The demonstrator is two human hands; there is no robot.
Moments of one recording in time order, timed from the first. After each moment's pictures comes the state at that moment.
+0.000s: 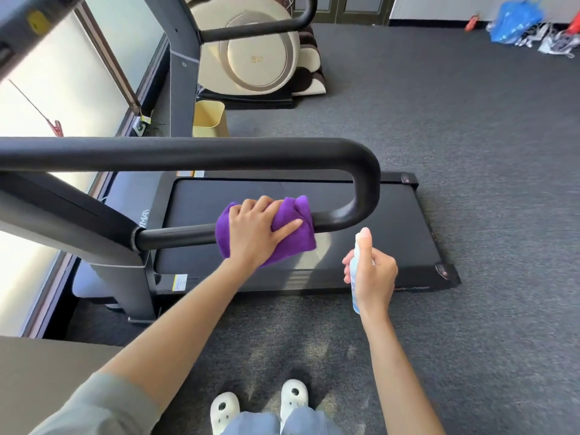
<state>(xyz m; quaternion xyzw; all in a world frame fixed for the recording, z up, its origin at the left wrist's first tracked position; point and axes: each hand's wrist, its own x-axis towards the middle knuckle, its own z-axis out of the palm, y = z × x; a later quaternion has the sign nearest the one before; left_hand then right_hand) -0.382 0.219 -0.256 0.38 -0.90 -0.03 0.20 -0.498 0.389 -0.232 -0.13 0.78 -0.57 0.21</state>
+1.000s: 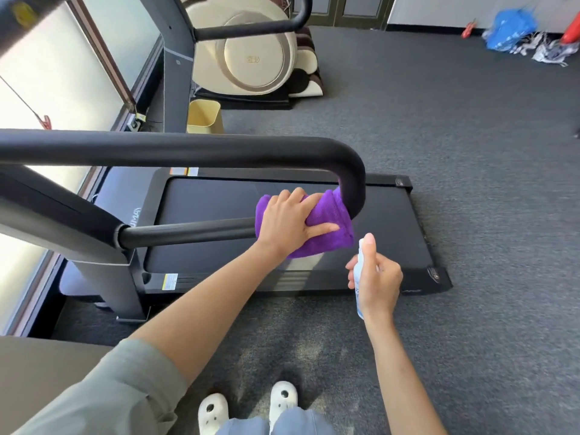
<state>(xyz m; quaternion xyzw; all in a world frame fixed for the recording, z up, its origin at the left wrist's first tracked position) -0.449 0.241 -0.241 0.29 -0.93 -0.08 0.21 -0.521 0.408 -0.235 -0.14 0.80 -0.56 0.19</state>
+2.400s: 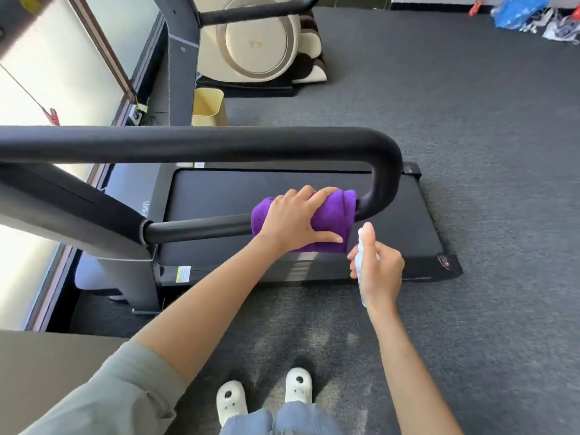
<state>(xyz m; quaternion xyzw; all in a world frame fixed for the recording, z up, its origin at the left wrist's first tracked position) -0.412 0.220 -0.238 0.27 -0.95 -0.10 0.09 -0.489 0.382 -0.240 -0.15 0.80 -0.55 0.19</state>
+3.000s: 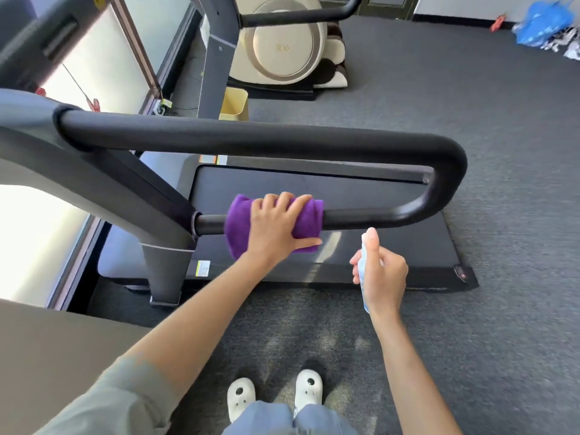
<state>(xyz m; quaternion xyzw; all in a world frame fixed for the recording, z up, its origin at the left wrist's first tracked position) -0.309 0.192 -0.266 0.36 -0.92 0.03 0.15 -0.421 0.354 -0.238 -0.18 0.79 -0.55 0.20</state>
